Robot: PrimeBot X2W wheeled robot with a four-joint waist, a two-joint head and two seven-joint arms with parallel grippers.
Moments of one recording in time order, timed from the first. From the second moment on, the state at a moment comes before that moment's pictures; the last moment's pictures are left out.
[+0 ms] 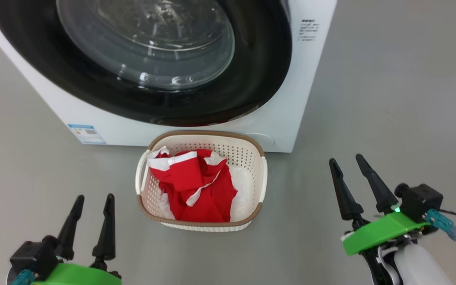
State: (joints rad) left arm -0.13 0.11 0.01 0.26 -0.36 -0.13 -0.26; right arm -0.22 -0.06 0.13 0.34 0.44 0.13 -0.26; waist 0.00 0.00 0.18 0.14
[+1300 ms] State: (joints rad) left arm -0.02 0.14 0.03 0.23 -0.32 -0.13 -0.26; right arm 0.06 -0.07 -0.07 0.23 0.44 0.13 -0.26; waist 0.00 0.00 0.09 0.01
